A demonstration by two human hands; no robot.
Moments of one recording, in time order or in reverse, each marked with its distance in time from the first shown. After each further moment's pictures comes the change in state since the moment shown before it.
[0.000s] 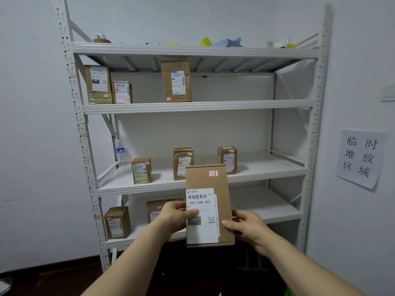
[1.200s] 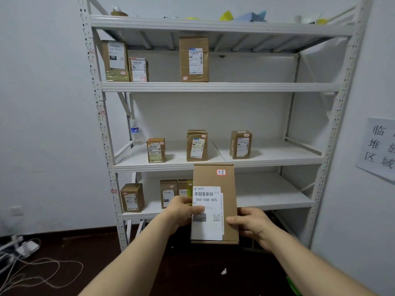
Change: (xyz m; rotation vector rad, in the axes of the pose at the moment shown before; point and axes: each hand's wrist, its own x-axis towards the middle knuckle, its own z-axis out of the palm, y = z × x) left_hand -0.013 -0.044 -0.027 0.074 0.034 -0.101; right_hand -0.007 0.036 0.022 -0.074 -0.013 0.143
